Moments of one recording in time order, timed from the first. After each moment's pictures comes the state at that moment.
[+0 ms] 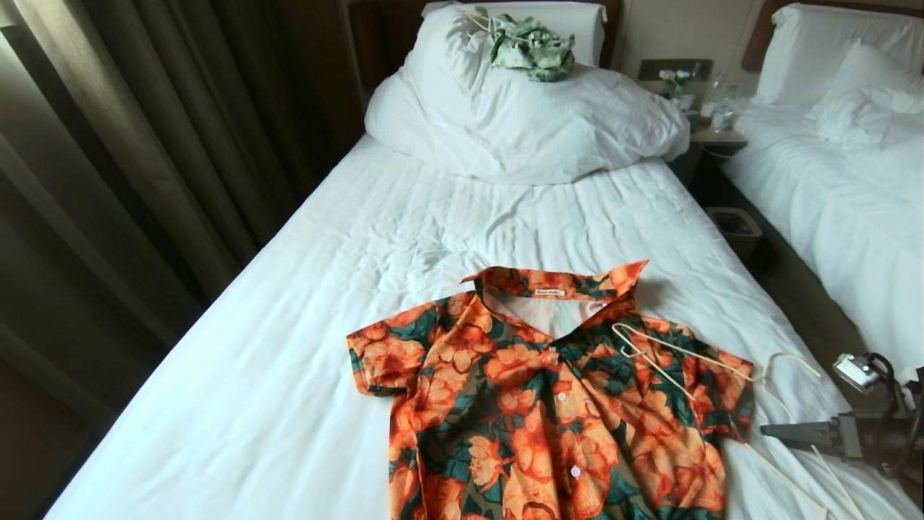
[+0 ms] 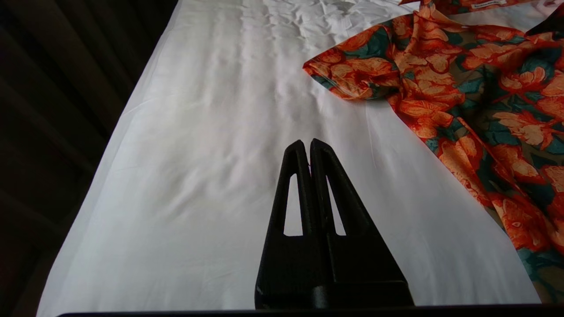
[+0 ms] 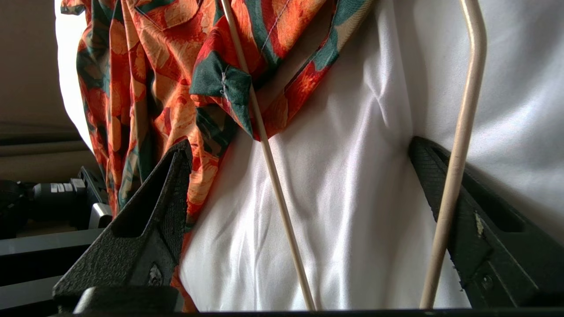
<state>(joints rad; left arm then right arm) 0.00 0.00 0.00 0.00 -0.04 0.15 -0.51 2.10 -0.83 0.10 1.04 -0.46</state>
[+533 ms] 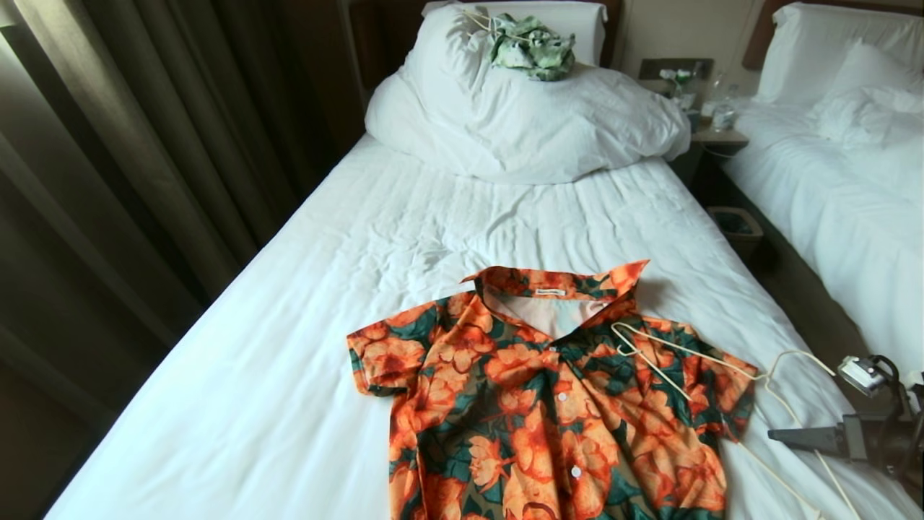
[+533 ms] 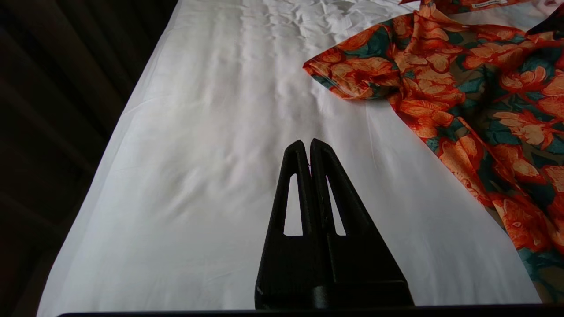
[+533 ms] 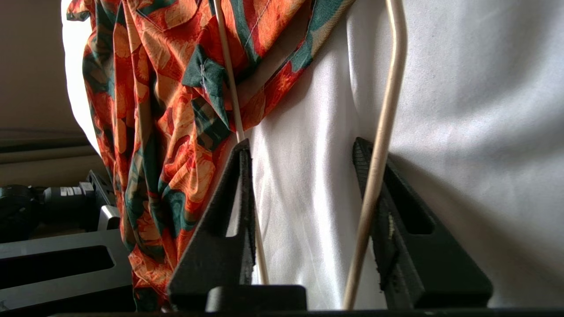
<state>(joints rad) 0.00 0.00 0.00 0.00 -0.04 0.15 -0.54 2.09 -0.82 0.11 1.04 -0.46</state>
